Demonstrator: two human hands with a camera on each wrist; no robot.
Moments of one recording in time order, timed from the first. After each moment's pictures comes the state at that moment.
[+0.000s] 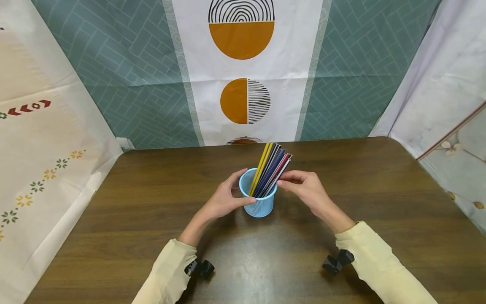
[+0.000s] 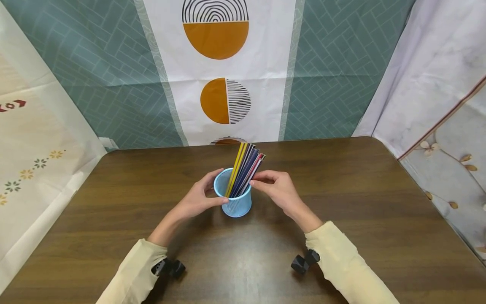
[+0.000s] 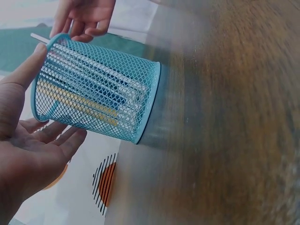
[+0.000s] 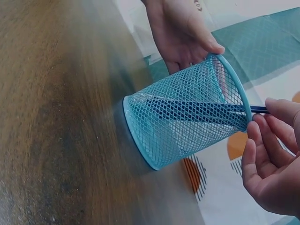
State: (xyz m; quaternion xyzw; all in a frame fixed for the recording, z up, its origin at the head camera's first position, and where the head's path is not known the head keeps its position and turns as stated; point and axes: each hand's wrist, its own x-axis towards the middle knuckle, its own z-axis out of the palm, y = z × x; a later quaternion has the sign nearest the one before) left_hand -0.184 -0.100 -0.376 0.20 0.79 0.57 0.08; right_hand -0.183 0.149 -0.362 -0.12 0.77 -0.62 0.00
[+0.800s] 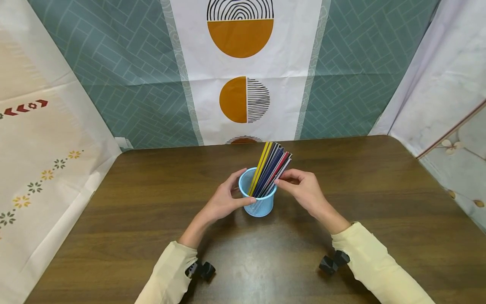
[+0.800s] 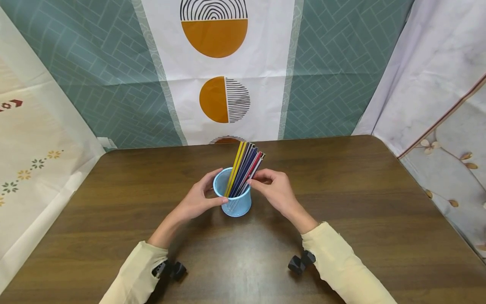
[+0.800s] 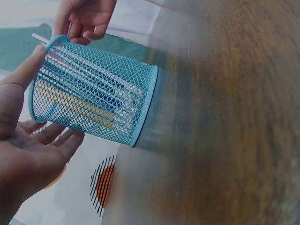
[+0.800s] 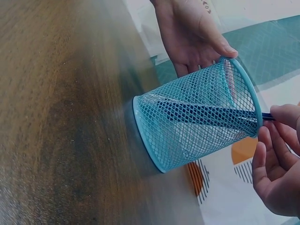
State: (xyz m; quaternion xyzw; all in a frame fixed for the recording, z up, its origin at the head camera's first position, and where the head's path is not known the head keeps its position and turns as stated) left_hand -0.182 -0.099 -0.379 0.19 0.79 0.58 0.08; right_hand -0.179 0.140 -0.364 -0.11 0.80 -0.58 -0.04
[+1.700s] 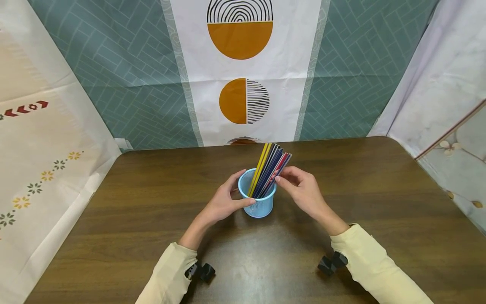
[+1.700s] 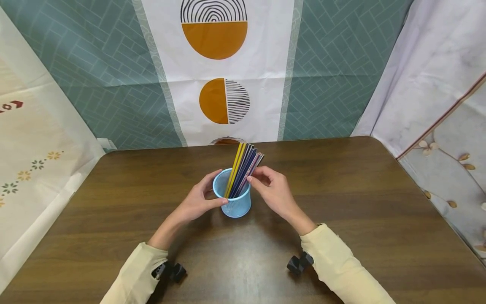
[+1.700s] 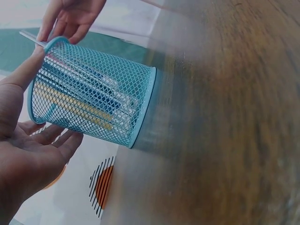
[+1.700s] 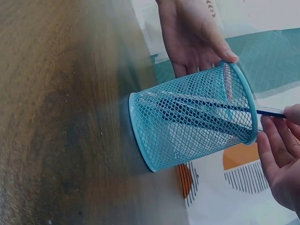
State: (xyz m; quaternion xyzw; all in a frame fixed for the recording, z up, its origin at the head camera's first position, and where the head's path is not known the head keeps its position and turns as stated) left_hand -0.181 -0.100 -0.381 0.19 0.79 0.58 0.08; right_hand -0.176 0.135 -0.360 -0.17 0.80 -0.57 -0.11
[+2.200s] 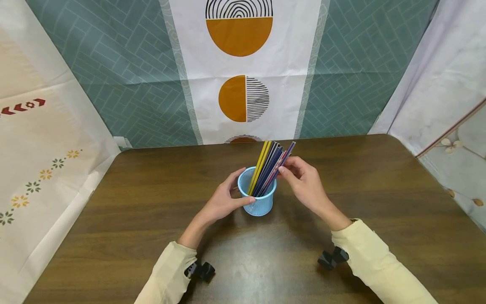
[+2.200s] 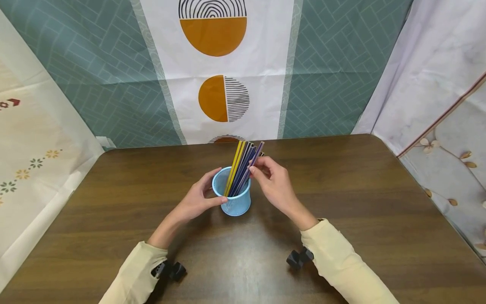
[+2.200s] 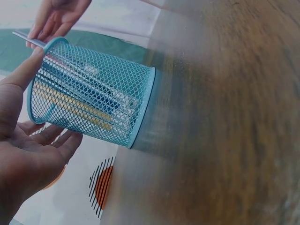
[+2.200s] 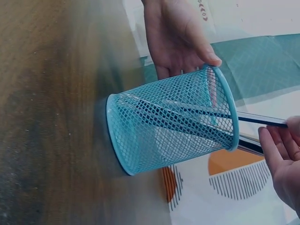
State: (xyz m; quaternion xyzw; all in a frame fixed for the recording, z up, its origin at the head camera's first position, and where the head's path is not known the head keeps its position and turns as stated) left_hand -0.182 -0.099 -0.384 0.19 0.79 0.58 0.08; right_hand -0.177 0.135 -0.346 -0.20 0.77 -0.60 -0.13
